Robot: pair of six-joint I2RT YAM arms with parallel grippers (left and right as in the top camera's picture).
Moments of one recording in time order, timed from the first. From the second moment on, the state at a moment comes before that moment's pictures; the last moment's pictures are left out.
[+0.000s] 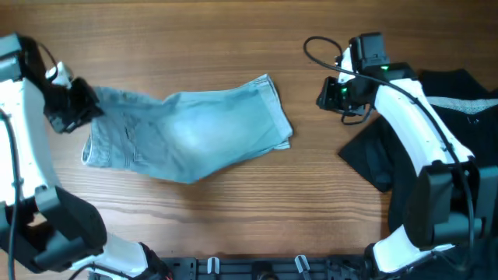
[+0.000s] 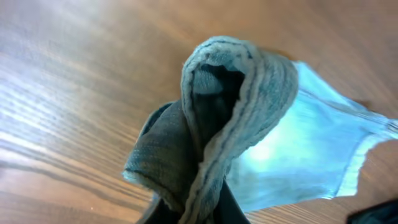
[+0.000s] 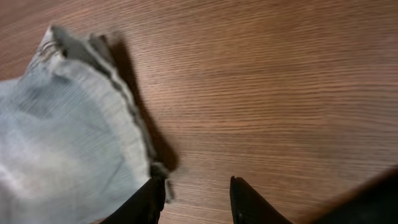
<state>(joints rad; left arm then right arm) 0.38 1.74 1.66 -1.35 0.23 -0.22 0.12 1.77 1.33 -0.82 -0.25 0.32</state>
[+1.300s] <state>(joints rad) -0.38 1.91 1.67 -0.98 0.13 -0.79 0.22 1.96 1.18 -0.70 -0.49 0.14</state>
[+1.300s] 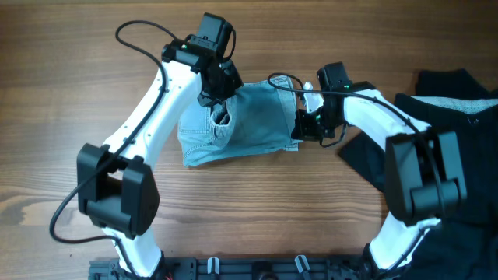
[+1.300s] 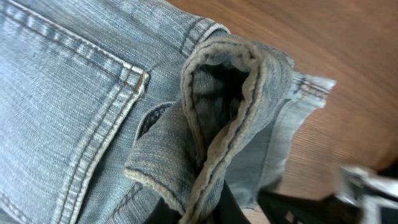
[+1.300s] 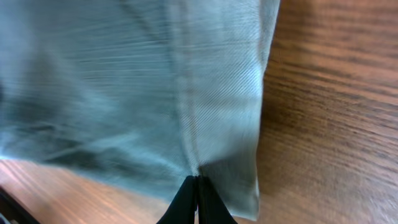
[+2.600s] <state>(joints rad) -0.40 1.78 1.70 -1.04 -0.01 -0.66 0.22 1.99 1.22 -0.78 -0.60 0.08</state>
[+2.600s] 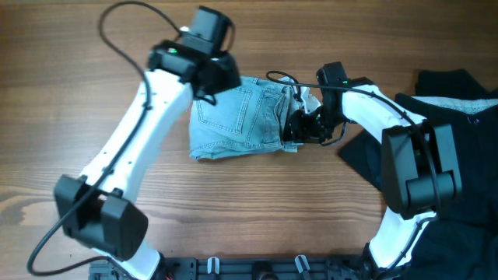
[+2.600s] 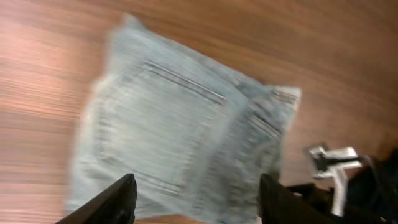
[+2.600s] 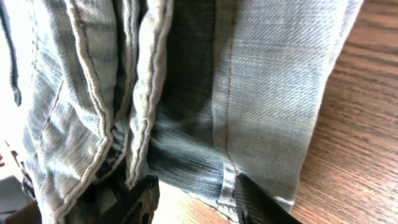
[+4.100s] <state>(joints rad) -0.35 1.79 1.70 -1.09 -0.04 -0.57 0.30 1.84 1.28 -0.55 -0.70 0.18</state>
